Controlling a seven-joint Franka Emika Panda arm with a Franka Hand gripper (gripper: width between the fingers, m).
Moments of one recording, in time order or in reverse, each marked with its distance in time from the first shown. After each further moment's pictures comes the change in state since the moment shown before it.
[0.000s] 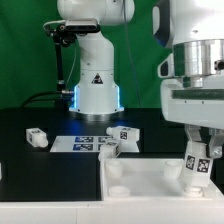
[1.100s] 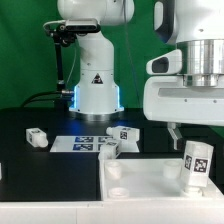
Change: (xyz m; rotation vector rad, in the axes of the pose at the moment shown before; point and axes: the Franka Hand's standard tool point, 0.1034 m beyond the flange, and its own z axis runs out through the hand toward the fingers) arm 0.003 0.005 -0.003 -0.053 -0.006 -0.639
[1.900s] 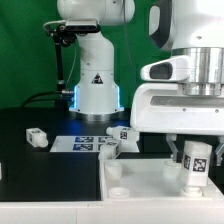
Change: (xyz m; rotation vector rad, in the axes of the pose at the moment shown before) arm 0.023 0.004 0.012 -0.039 0.026 -0.467
